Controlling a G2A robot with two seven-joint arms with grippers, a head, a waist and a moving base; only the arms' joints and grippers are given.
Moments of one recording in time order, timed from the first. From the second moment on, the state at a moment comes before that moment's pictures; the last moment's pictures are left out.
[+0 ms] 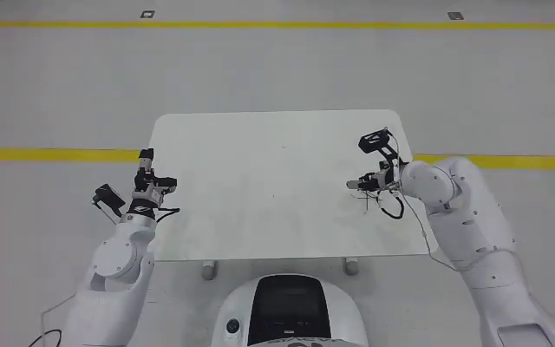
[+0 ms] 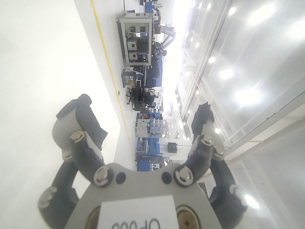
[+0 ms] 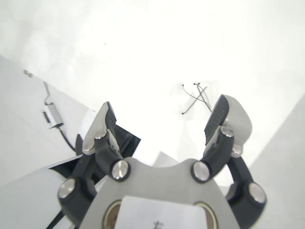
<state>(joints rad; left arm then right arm) 1.73 -1.15 -1.60 -1.80 -0.42 0.00 0.00 -1.16 -1.07 1.28 -1.63 -0.84 -0.13 1.19</state>
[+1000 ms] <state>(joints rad) 1.73 -1.15 -1.60 -1.80 -0.42 0.00 0.00 -1.09 -1.06 1.10 -1.56 -0.90 -0.34 1.28</state>
